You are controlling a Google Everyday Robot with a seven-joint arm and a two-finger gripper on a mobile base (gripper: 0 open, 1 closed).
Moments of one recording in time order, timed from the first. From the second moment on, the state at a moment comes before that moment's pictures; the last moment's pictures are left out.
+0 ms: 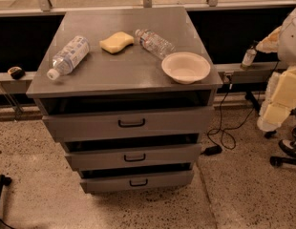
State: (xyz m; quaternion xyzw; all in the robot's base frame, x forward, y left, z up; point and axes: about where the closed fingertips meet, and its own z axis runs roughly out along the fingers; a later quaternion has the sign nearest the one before) arm 0.438 -0.216 0.977 -0.60 0.78 -0.04 0.16
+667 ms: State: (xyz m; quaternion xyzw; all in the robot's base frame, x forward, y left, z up) arm 0.436 -0.201 0.952 -0.60 0.78 -0.01 0.19
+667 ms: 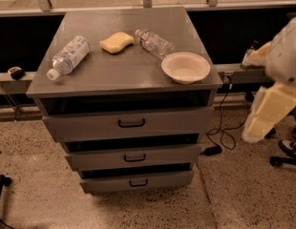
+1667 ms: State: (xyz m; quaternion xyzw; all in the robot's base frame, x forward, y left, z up) arm 0.405 -0.154 0.867 -0.59 0.75 0.09 0.26
